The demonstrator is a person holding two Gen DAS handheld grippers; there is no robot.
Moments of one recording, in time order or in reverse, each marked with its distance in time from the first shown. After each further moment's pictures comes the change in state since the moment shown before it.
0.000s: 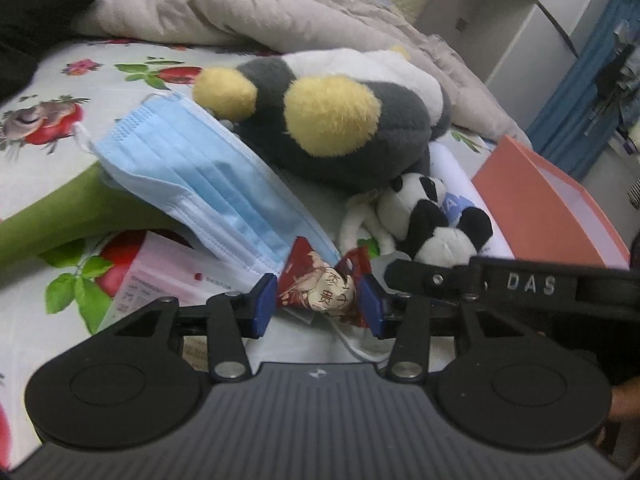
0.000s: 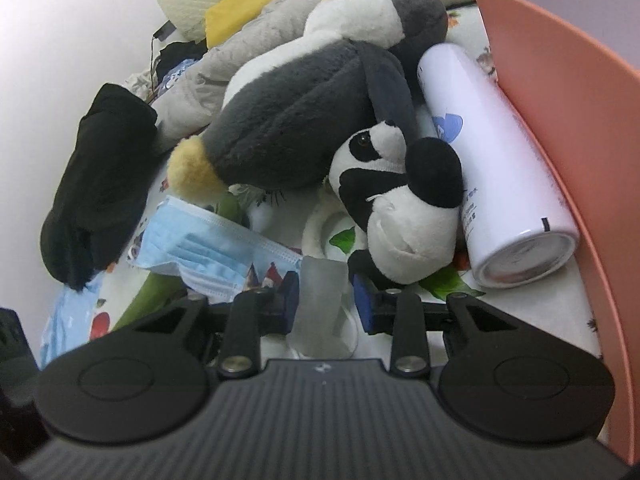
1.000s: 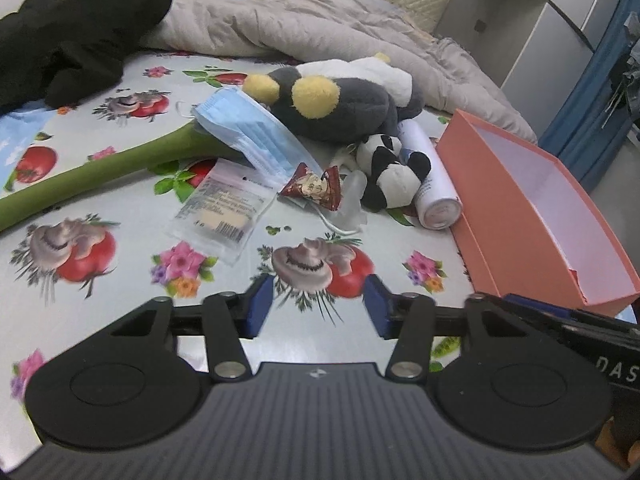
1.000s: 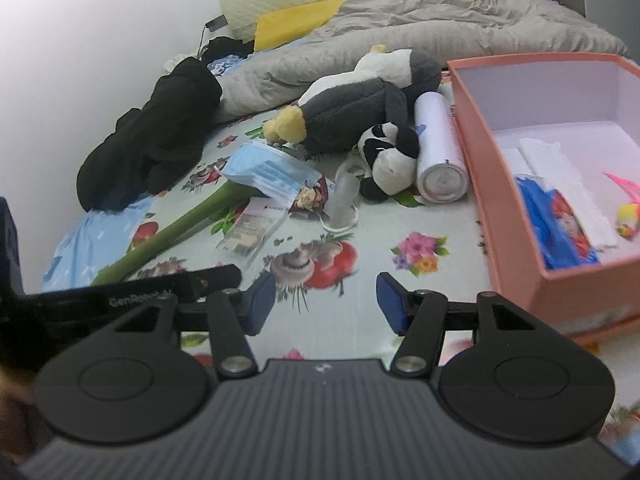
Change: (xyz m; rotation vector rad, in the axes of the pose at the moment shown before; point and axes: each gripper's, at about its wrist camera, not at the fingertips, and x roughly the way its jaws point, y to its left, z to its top) left arm -0.150 -0.057 -0.078 -0.020 -0.011 0.140; right arm -0.179 0.030 -0.102 -0.211 -0.075 -0.029
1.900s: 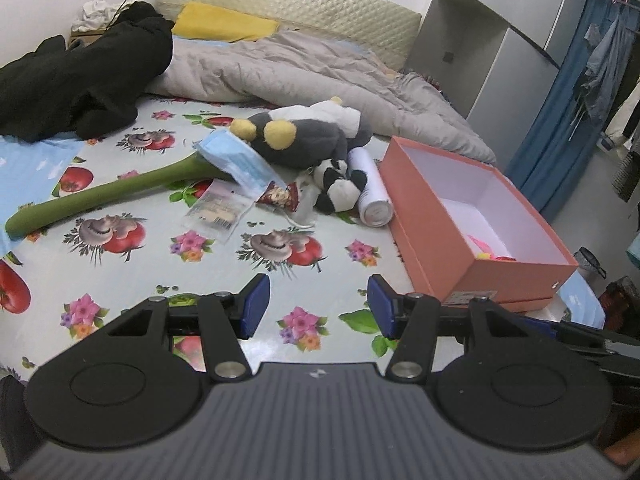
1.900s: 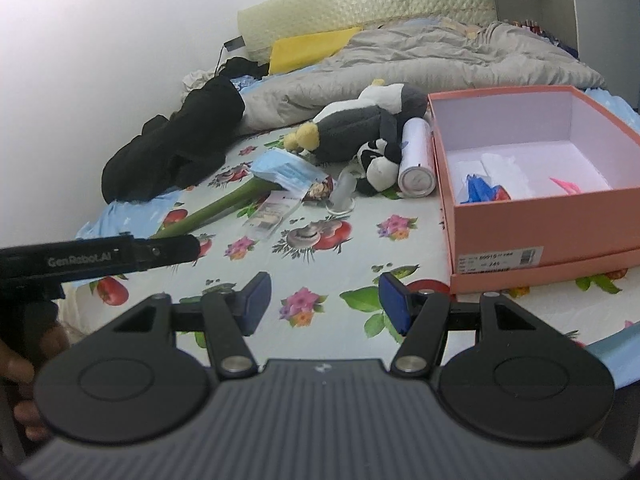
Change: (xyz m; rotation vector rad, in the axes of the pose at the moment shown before) left arm -0.148 -0.037 -0.065 0.041 -0.124 -0.032; right arm -0.114 0.008 -0.053 -0.061 -0.088 -0.003
